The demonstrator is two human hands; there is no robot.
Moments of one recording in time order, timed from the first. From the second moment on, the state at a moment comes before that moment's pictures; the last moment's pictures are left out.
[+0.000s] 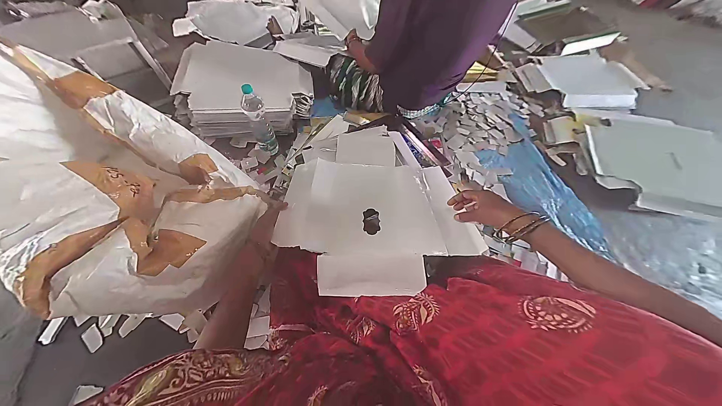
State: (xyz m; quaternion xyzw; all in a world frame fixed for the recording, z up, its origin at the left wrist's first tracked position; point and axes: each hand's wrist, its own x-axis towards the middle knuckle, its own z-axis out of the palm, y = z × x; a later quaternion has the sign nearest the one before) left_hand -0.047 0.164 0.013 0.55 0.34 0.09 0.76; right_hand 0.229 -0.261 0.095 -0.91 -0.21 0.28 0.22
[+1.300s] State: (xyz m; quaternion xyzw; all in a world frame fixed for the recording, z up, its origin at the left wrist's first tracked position) left_hand -0.020 0.152 0.040 0.61 0.25 0.24 0.71; right_hand 0.219 -0.240 0.158 -0.84 -0.22 0.04 0.49
